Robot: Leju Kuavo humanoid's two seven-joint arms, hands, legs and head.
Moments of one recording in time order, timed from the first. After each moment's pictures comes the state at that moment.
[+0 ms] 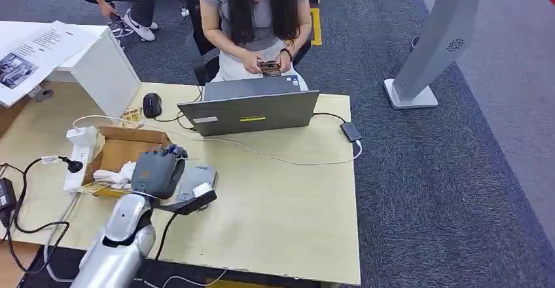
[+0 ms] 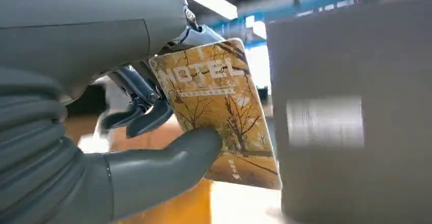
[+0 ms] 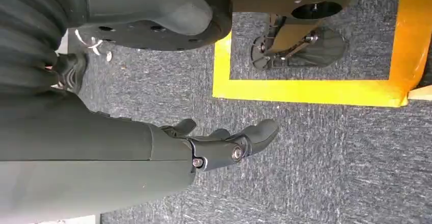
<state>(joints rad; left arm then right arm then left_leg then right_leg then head) -0.21 0.11 -0.20 -1.29 -1.29 0.39 0.02 -0.05 0.13 -0.06 -0.18 0.15 -0.18 0.07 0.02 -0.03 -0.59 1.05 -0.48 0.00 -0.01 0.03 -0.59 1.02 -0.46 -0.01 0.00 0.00</state>
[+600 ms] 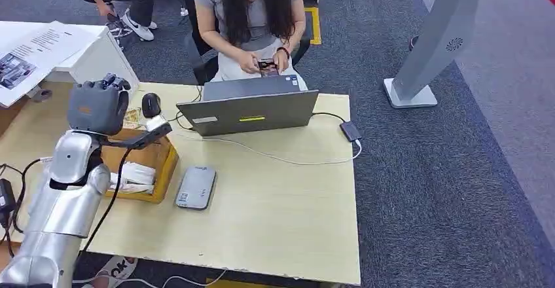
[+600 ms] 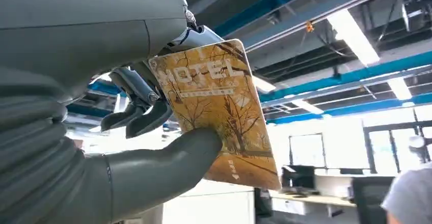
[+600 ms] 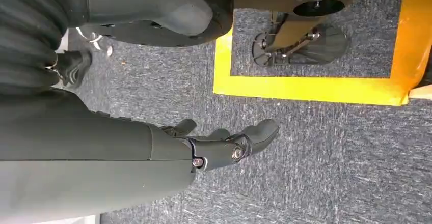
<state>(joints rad) -0.48 0.27 -0.12 -1.24 -1.35 0.37 0.05 -0.05 0.13 -0.07 -0.18 0.19 -0.18 0.07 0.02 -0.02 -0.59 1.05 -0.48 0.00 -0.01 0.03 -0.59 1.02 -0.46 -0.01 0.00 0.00</state>
